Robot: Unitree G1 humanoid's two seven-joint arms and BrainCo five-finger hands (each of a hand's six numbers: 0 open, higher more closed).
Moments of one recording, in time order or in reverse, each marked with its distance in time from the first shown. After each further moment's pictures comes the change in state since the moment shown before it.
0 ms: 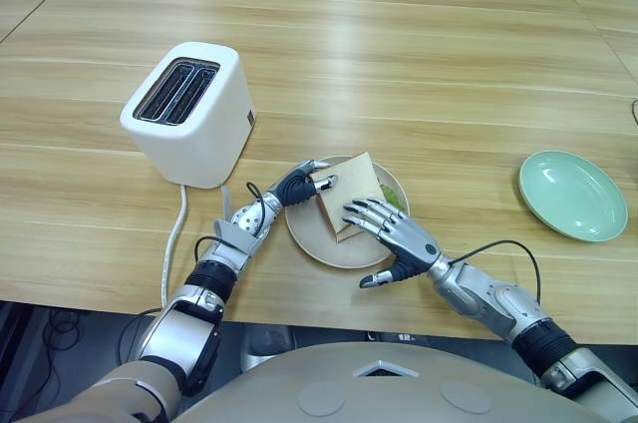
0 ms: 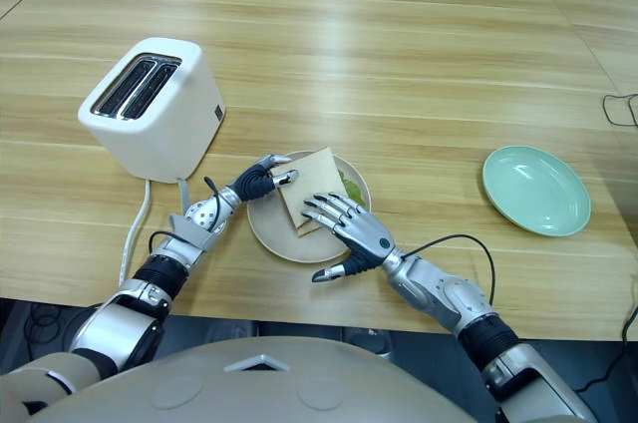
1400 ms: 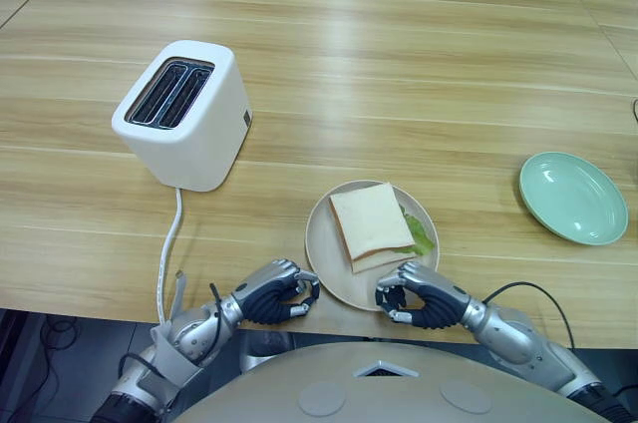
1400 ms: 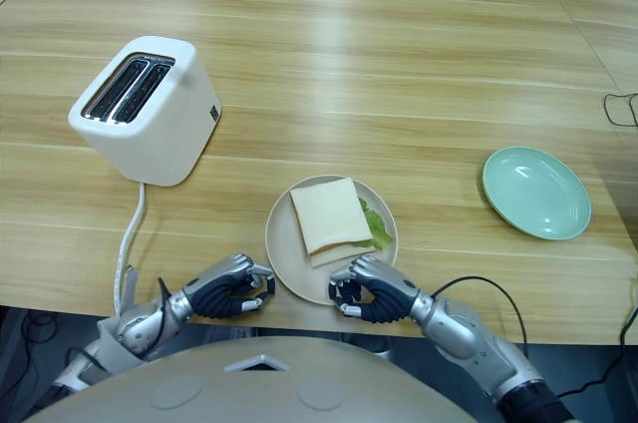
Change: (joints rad) left arm 0.666 0.326 -0.065 -0.720 0.198 -0.035 0.000; right arm 0.319 -0.038 -0.134 -0.182 0.489 -0.144 0.578
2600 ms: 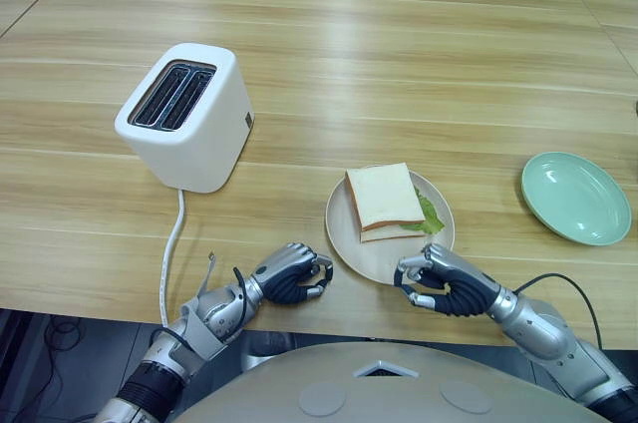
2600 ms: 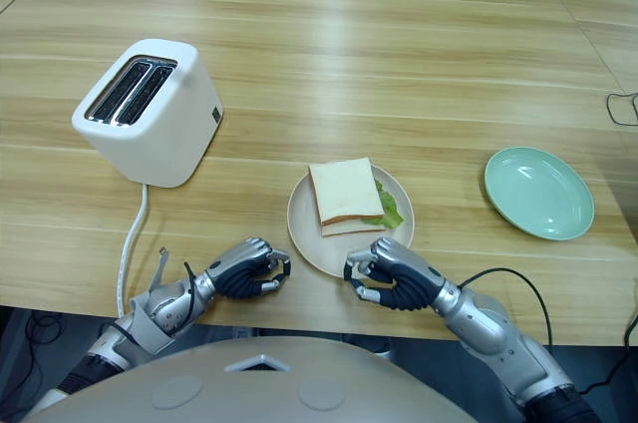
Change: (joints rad) left arm -0.107 -0.056 -0.047 0.092 0.097 -0.031 0.074; right arm 0.106 -0.181 -0.115 -0.143 0.220 -0.030 0.098
